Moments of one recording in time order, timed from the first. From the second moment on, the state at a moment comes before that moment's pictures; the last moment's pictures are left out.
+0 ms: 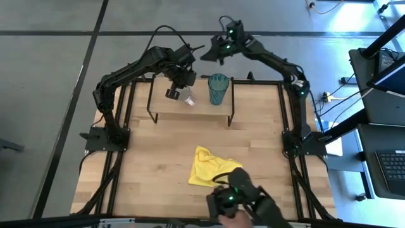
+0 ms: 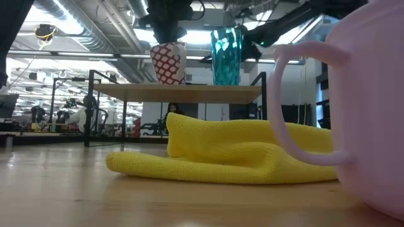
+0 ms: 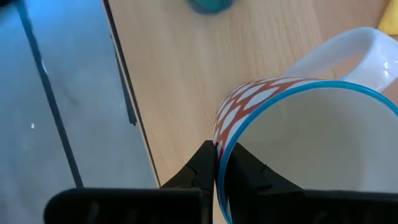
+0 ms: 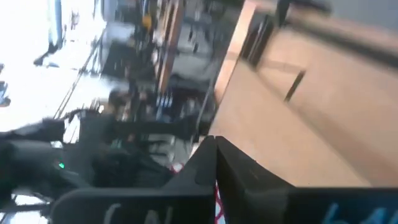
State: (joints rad) left arm 0.51 1.79 1.98 -1.35 0.00 0.83; right arm -0.82 2.11 1.94 -0.29 -0.97 0.93
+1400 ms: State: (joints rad) left arm 0.52 1.83 1.98 -1.24 0.00 0.82; right arm -0.74 2.18 1.94 -0.54 -1.23 0.54
